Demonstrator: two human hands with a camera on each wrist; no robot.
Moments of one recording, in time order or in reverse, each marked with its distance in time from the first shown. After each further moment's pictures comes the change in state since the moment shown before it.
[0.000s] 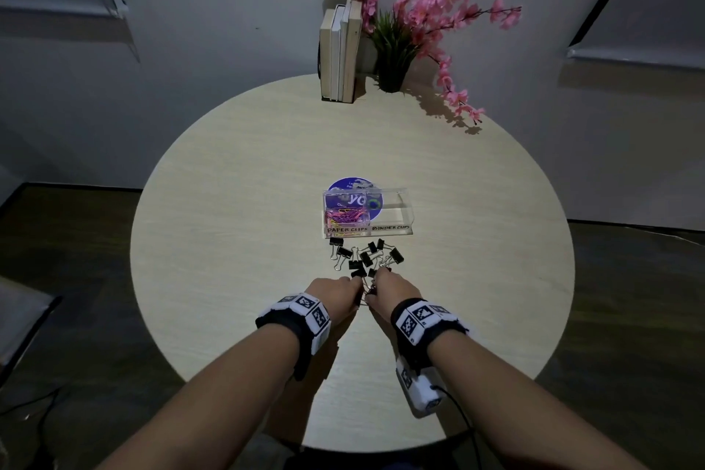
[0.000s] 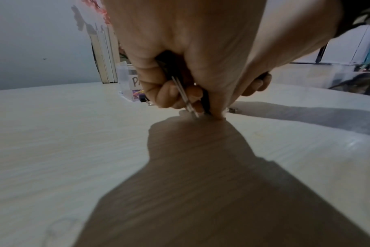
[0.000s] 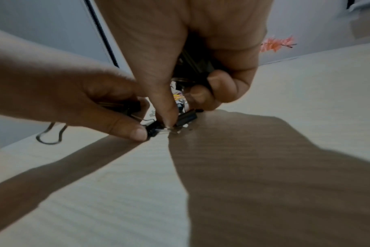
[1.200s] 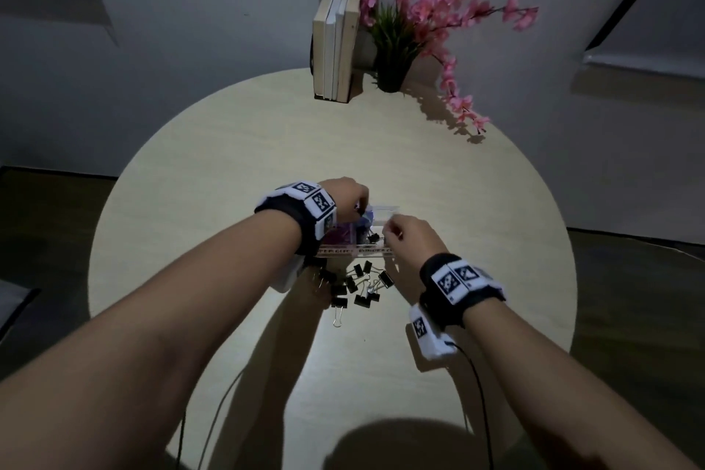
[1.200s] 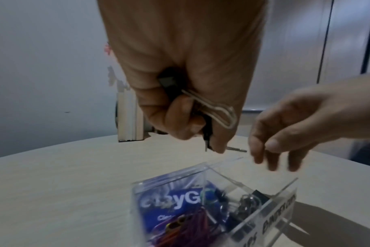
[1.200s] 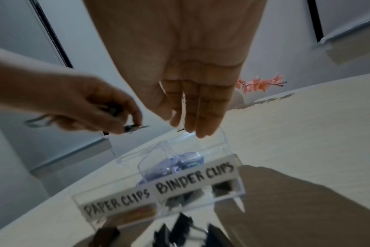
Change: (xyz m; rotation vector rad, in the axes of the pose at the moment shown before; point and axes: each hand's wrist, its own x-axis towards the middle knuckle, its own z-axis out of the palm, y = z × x) left_hand 0.096 -0.035 -0.157 -0.081 0.051 0.016; right_hand 0.054 0.019 -0.111 0.194 0.228 -0.187
